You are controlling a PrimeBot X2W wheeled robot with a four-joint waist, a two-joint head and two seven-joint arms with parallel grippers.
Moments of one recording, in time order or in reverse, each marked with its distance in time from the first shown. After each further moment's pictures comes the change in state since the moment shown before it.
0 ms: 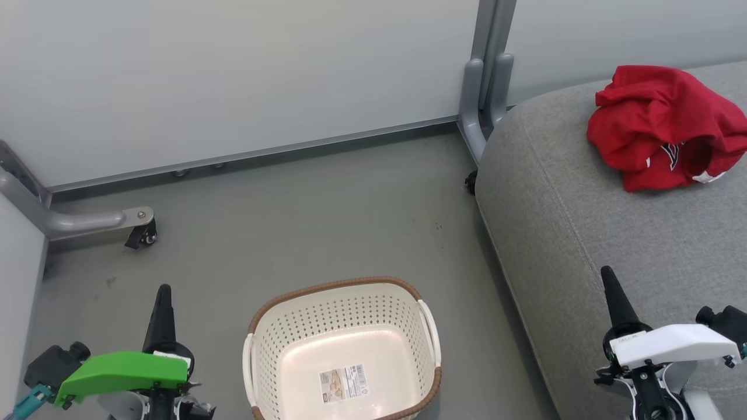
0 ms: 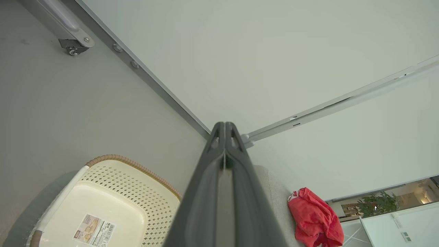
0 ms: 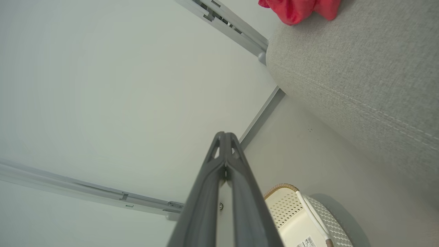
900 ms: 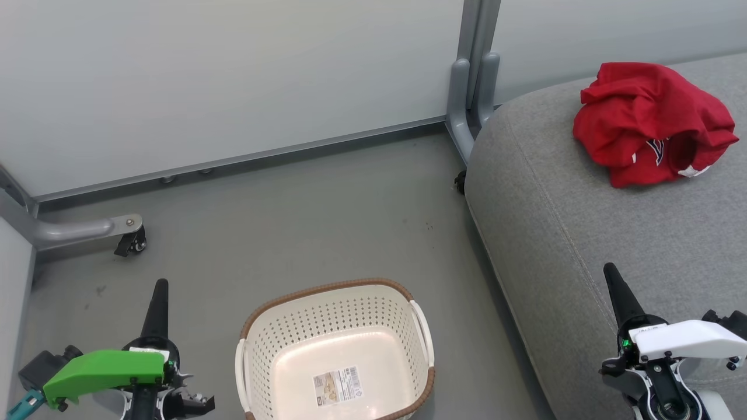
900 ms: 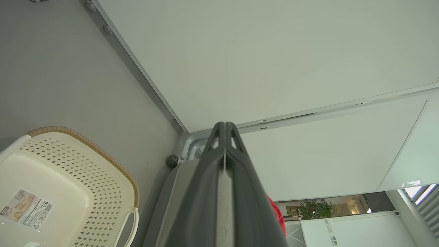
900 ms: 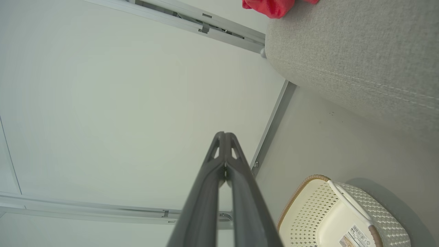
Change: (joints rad) left arm -0.014 0.000 0.026 -0.003 -0.258 -0.016 0.066; right arm -0.018 -0.002 -0.027 0.014 0.253 0.000 0.064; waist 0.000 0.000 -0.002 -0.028
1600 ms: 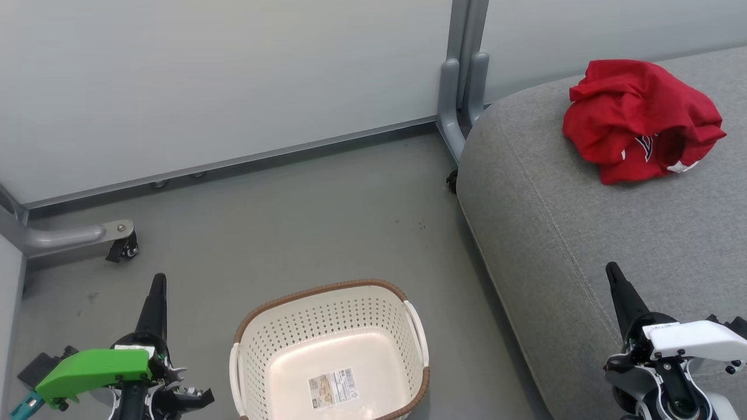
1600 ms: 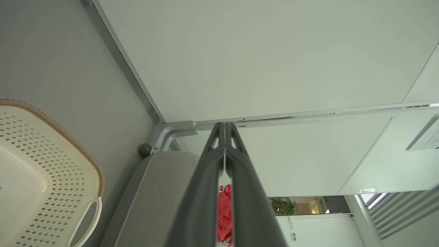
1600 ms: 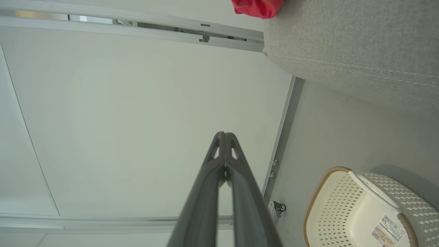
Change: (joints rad) left arm -0.011 0.000 0.015 -0.002 -0.168 -0.009 0.043; right arm -0.005 -0.001 -0.017 0.009 0.161 0.000 0.043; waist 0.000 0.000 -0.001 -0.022
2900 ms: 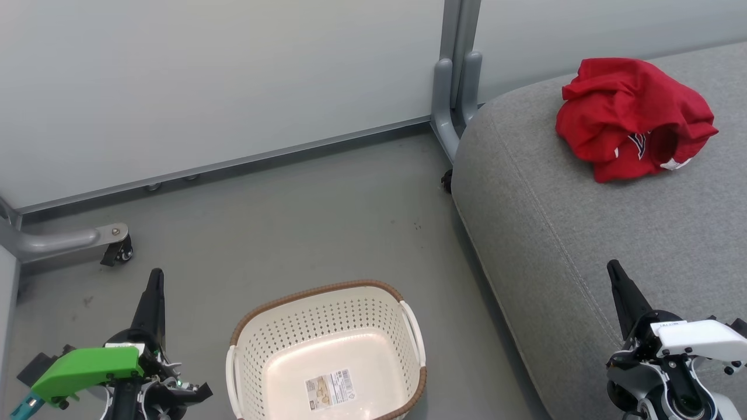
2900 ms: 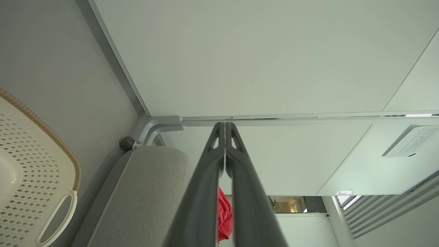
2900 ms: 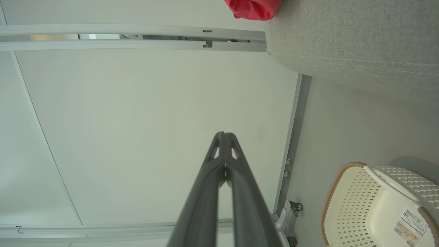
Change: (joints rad) left arm -0.009 0.000 0.011 -0.001 -0.098 -0.006 0.022; right arm -0.008 -0.001 -0.011 0.006 0.094 0.000 0.025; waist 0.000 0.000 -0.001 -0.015
